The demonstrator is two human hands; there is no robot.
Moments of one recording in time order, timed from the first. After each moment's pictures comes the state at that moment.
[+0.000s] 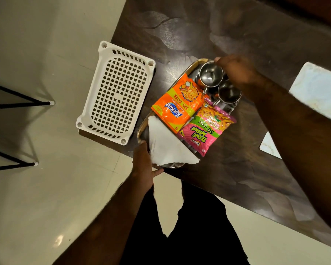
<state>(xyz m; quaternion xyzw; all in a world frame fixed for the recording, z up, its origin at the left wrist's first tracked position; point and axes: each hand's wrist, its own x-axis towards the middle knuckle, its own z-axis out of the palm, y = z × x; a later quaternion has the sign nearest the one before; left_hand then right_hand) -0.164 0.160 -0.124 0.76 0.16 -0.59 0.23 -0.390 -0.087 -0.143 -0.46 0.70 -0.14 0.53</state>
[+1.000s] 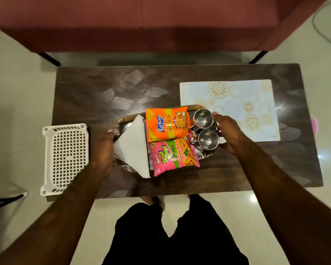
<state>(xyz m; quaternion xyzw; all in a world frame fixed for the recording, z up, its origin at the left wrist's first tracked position) -0.266 0.060 0.001 0.76 -0.20 -0.58 0.22 -0.605 0.118 0.014 -0.13 0.80 -0.30 0.51</state>
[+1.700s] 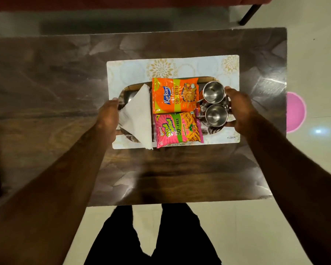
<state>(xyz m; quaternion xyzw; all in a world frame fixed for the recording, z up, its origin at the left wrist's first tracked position) -0.584 0.020 -0.116 0.78 -0.22 -0.58 0.12 -0.909 0.106 -0.098 -0.03 0.80 -0.29 0.53</state>
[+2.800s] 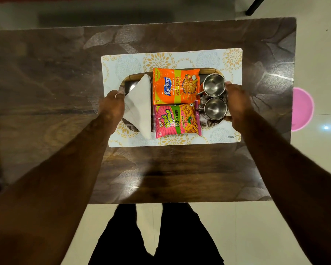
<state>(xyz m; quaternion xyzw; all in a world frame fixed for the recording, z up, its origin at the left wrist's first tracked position) -0.600 0.000 -0.158 0.77 -0.46 -0.43 0.03 -0.917 0.098 -0.131 -0.08 0.81 -0.30 0.49</state>
